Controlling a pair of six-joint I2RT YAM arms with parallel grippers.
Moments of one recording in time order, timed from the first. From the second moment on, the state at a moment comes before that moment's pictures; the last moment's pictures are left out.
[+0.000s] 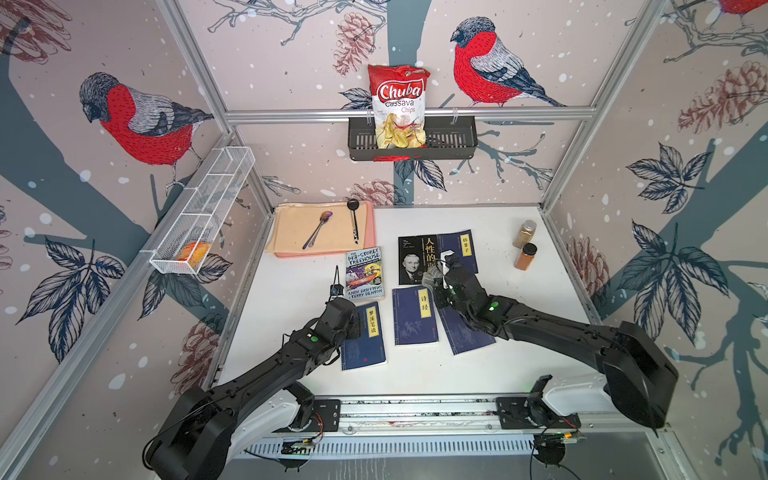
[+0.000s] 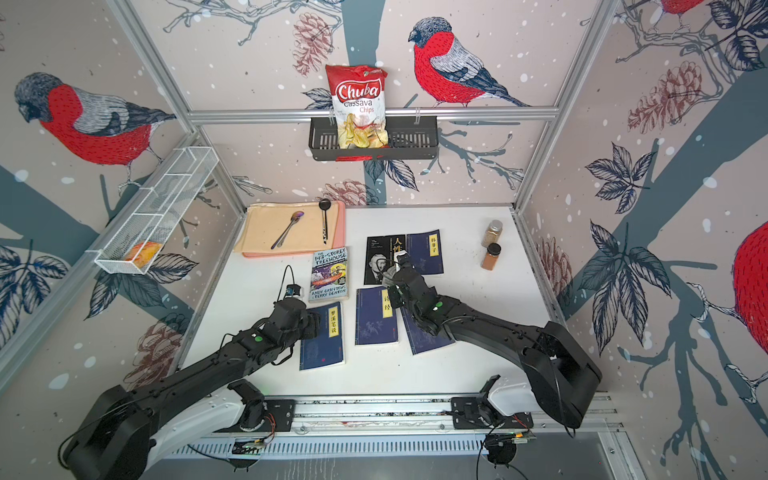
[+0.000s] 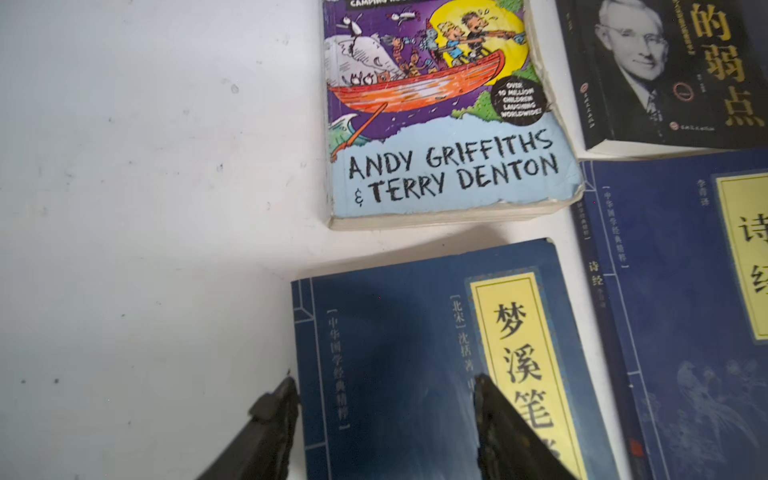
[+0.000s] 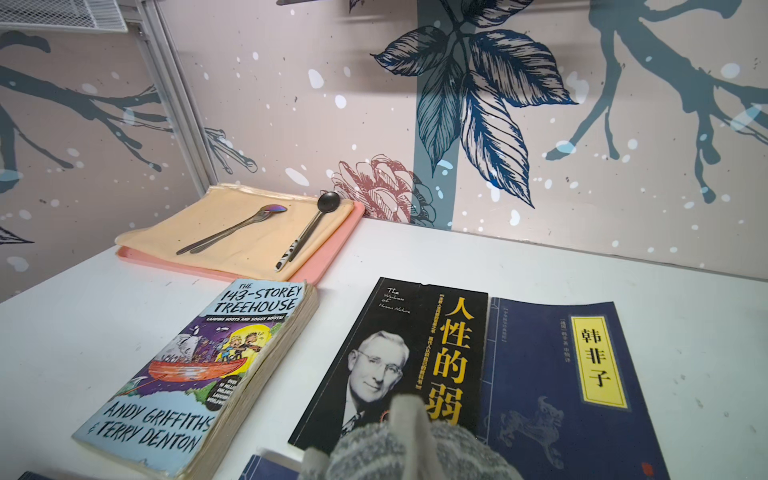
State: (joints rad) left arm -0.58 0.99 0.36 -0.23 -0.23 -0.54; right arm 0.87 1.35 0.75 -0.01 0.33 0.24
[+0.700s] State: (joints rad) left arm -0.61 0.98 0.27 -0.17 -0.09 -0.65; right arm 0.92 1.33 0.71 0.01 0.23 0.25
